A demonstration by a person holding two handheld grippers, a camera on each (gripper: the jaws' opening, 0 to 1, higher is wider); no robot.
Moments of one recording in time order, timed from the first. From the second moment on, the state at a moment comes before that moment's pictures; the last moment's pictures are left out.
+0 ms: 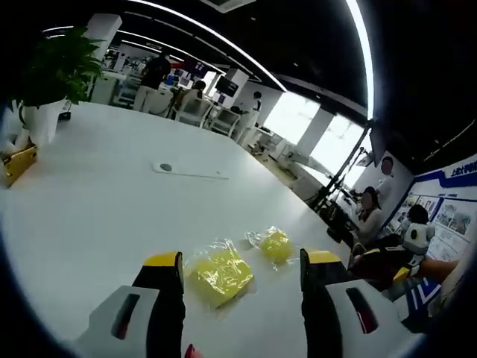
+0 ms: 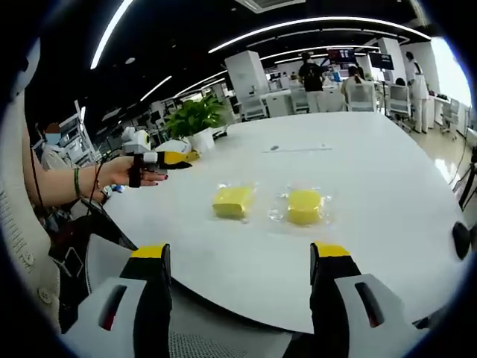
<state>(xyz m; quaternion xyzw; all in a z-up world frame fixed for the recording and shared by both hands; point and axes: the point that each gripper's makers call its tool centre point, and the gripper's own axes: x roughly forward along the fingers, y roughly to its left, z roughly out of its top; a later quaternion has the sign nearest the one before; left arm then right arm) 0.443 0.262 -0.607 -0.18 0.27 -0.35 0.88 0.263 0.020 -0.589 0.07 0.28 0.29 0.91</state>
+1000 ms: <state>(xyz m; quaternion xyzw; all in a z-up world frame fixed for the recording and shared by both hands) 0.504 0.250 -0.723 -0.38 0.34 -0.31 0.80 0.274 0.014 -0.608 0.07 0.33 0.25 0.91</state>
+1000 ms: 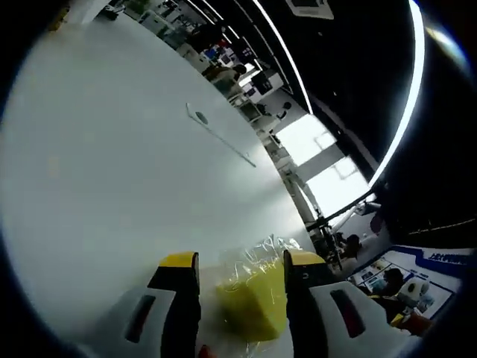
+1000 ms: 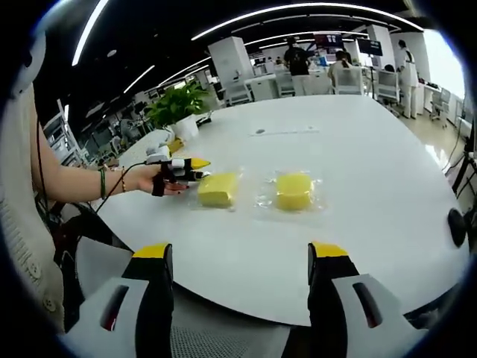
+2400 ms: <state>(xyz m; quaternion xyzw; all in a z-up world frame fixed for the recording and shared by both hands) 0.472 0.198 -0.626 -0.17 0.29 -0.43 0.84 0.284 0.025 -0.597 0.07 0.30 0.28 0.91</state>
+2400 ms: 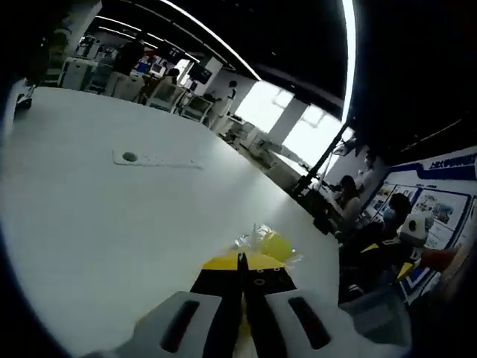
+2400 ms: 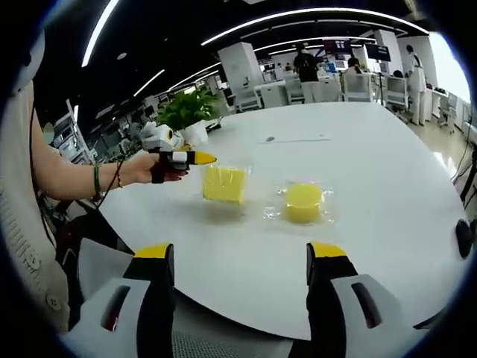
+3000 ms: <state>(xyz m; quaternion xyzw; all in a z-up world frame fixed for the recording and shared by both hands) 0.390 0.168 -0.546 -0.08 0.26 -0.48 0.84 0.272 0.021 -0.542 0.04 0.21 0.34 0.91</state>
